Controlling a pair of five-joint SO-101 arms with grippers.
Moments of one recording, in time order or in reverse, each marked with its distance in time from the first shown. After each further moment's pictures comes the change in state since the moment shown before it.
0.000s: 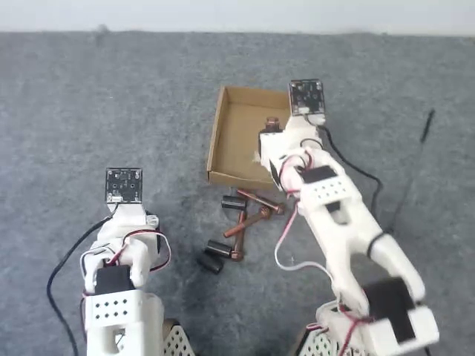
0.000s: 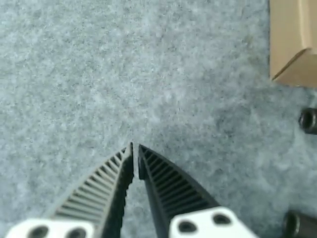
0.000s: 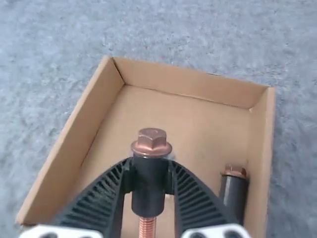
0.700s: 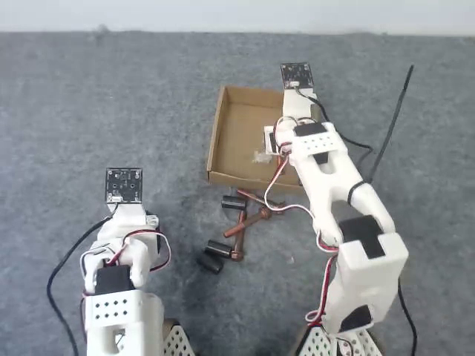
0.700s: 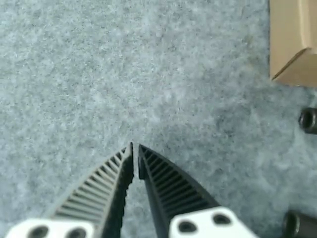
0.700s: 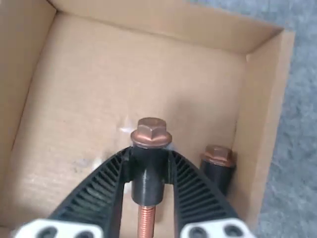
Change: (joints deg) left arm 0.0 0.0 0.0 -0.1 0.0; right arm 3.3 27.7 -31.4 23.6 2.1
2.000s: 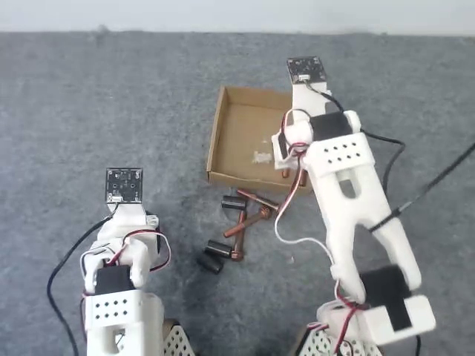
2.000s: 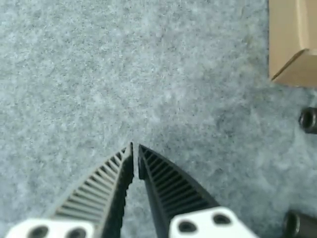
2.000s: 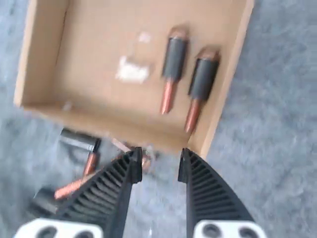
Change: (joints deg) left arm 0.0 0.0 0.0 0.0 -0.2; right arm -2.5 -25.4 -1.5 38.9 0.6
